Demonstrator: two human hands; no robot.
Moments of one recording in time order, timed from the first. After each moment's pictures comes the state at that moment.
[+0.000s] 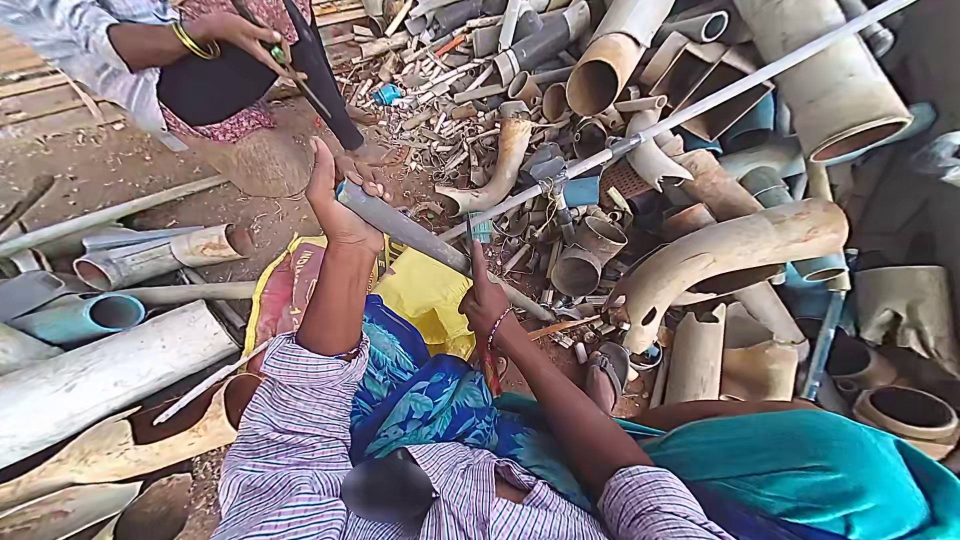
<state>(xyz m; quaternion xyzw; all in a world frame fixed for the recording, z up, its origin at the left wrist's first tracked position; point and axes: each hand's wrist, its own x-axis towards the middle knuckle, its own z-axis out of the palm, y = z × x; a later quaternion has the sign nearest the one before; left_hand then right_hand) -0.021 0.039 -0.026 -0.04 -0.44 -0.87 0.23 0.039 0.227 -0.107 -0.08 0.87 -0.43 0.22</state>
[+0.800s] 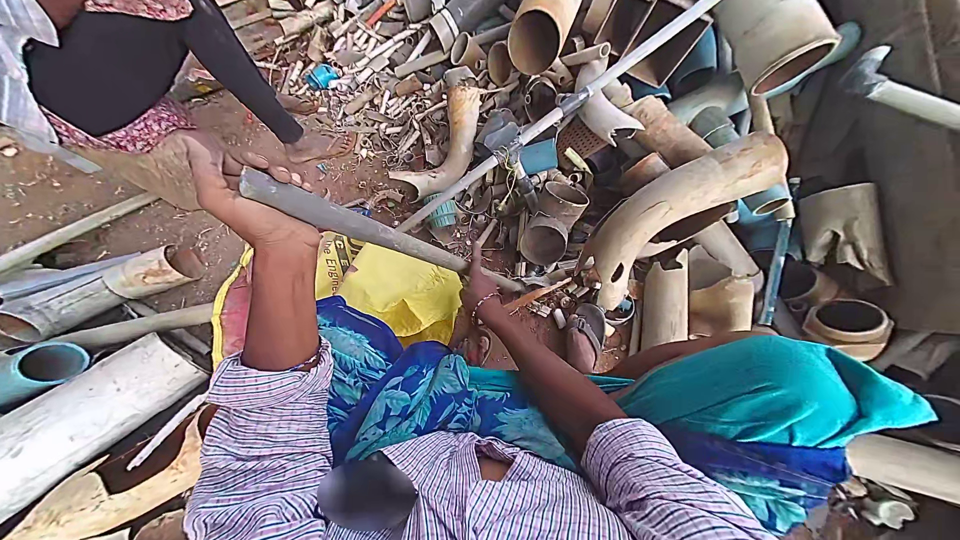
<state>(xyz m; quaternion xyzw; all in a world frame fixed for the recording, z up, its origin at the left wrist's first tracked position) -0.024 0.039 -0.023 -0.03 -0.42 -0.86 0.28 0.037 0.258 -0.172 0.07 0.88 -0.39 0.25</state>
